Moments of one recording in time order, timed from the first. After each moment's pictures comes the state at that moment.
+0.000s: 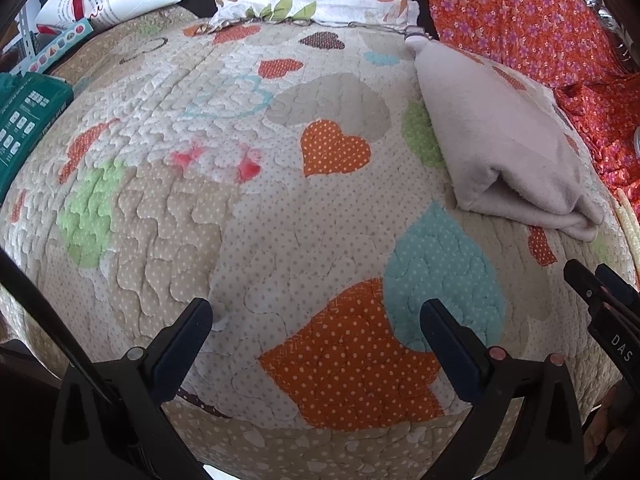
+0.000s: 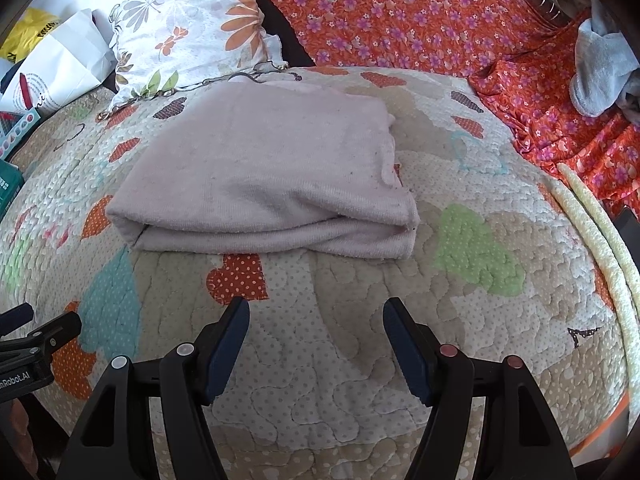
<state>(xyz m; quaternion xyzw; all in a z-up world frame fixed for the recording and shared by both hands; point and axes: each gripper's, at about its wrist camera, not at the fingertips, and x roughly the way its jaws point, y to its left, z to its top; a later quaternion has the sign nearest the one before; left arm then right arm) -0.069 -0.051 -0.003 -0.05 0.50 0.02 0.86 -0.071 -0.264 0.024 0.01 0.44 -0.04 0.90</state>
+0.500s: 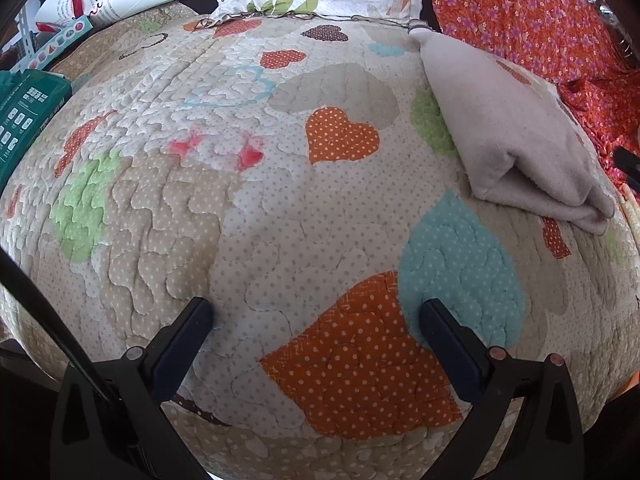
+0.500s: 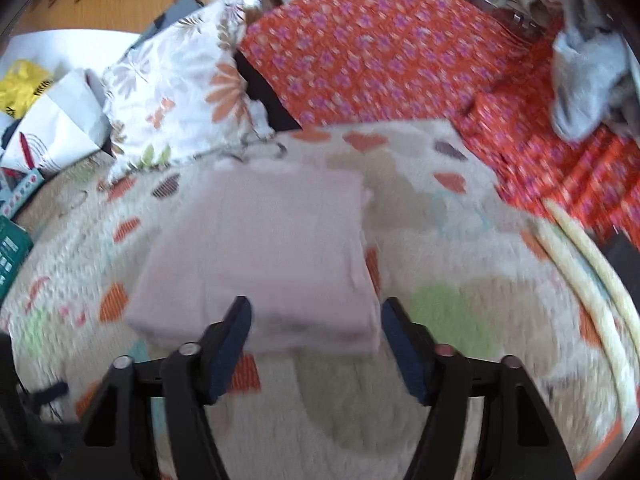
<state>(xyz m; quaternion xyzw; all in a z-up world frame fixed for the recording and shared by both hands) -0.070 -0.049 -0.015 -0.05 0.50 0.02 0.87 -0.031 -0.290 0.081 0.05 0.37 -0.03 0.93</state>
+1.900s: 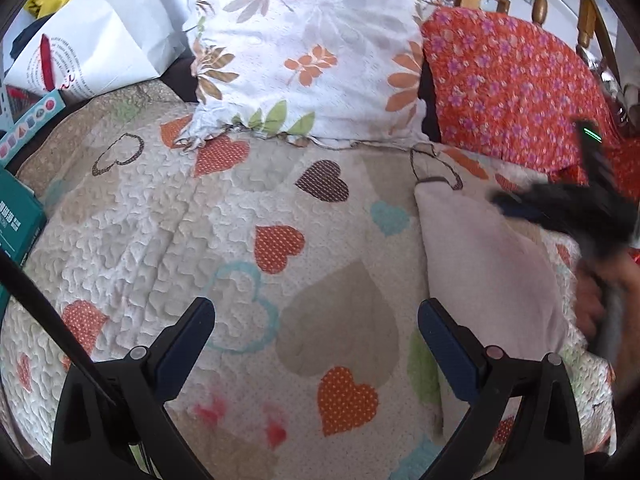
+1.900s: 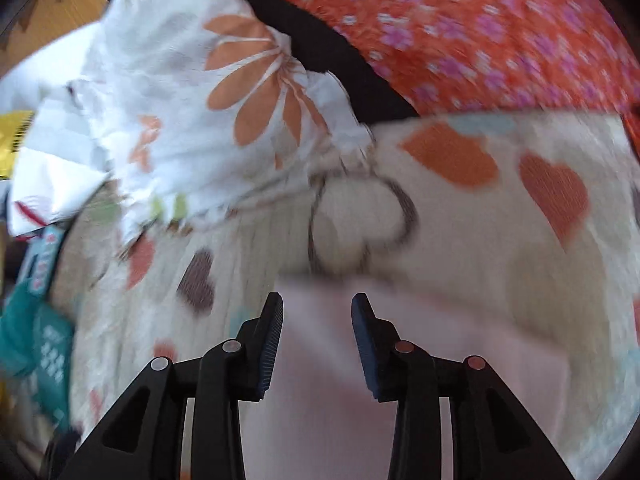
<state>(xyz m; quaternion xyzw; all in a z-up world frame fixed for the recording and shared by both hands) 0.076 -0.012 0.092 -0.06 0.42 -0.01 0.91 0.226 -0.285 0.077 0.16 0.49 0.12 0.85</state>
